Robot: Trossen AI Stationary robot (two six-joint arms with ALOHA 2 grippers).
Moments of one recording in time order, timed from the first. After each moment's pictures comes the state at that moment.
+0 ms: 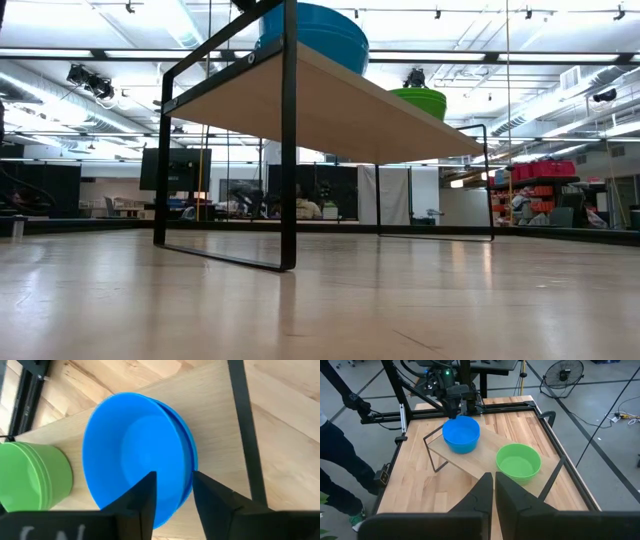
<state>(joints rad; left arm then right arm) -0.23 1.66 1.72 -1.14 -0.17 0.82 -0.04 0.79 1.82 -1.47 -0.02 0.04</state>
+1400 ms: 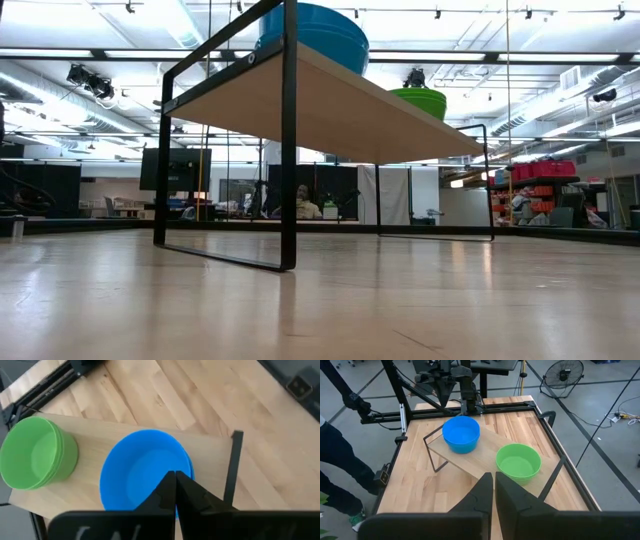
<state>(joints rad) -0.22 1.63 1.84 -1.12 -0.08 0.40 -0.04 0.79 1.82 -1.47 -0.02 0.04</state>
